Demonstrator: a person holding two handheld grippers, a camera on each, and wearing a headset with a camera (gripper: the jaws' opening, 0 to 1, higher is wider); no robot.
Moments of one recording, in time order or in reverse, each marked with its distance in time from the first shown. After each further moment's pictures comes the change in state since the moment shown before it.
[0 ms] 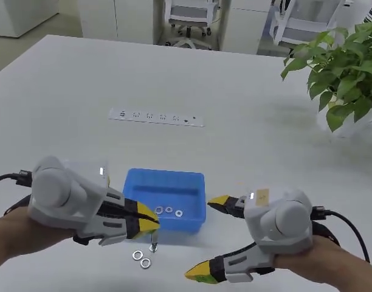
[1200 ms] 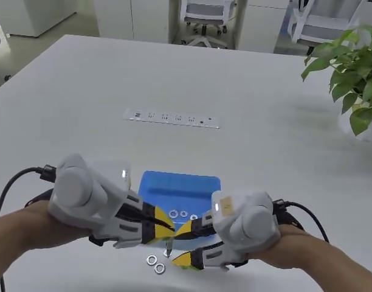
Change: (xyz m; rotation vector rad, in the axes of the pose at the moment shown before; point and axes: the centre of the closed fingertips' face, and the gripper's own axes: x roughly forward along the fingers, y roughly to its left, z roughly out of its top) left arm 0.002 -0.001 -0.001 0.034 0.042 -0.066; right arm 0.063 0.022 0.012 -0.231 0.039 0.239
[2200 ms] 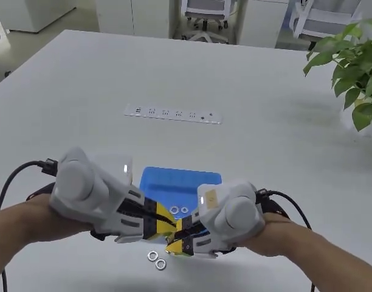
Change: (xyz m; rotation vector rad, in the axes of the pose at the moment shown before) left arm 0.002 -0.001 0.002 0.006 0.000 -0.009; right arm 0.012 -0.004 0.000 -0.033 0.030 0.033
